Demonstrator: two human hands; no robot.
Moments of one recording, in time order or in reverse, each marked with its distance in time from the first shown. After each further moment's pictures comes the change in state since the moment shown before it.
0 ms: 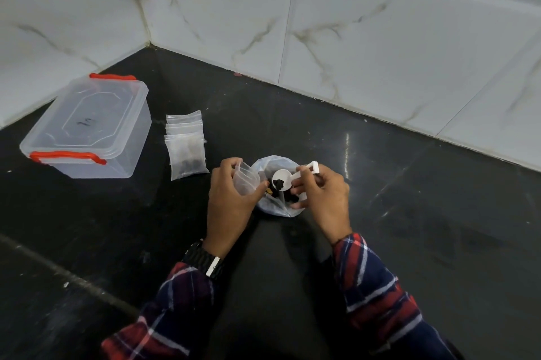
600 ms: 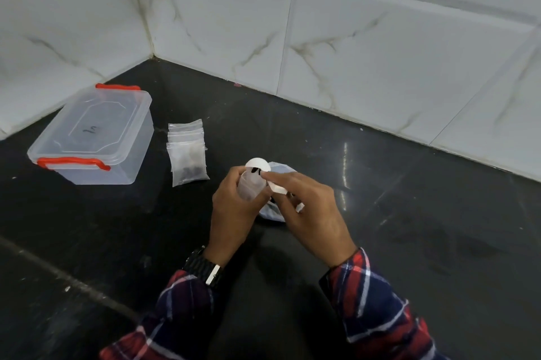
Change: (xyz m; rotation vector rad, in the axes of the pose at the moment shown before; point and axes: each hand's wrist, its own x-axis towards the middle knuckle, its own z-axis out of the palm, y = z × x) left_hand -0.008 0.018 -0.005 -0.176 -0.053 -0.034; right_hand -0.034 -0.029 -0.002 -0.348 -0.231 -0.718
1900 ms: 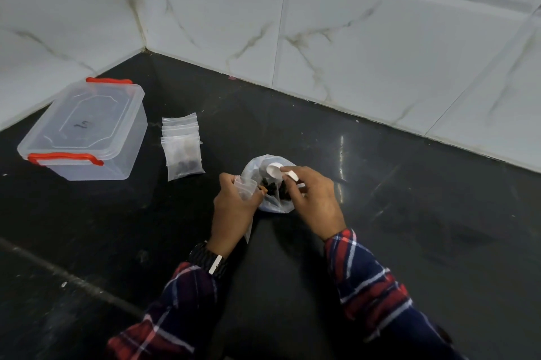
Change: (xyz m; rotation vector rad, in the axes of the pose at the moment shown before) left_hand 0.001 -0.018 0.008 0.077 -0.076 -0.190; right_hand -0.005 0.055 0.010 -0.093 0.052 0.259
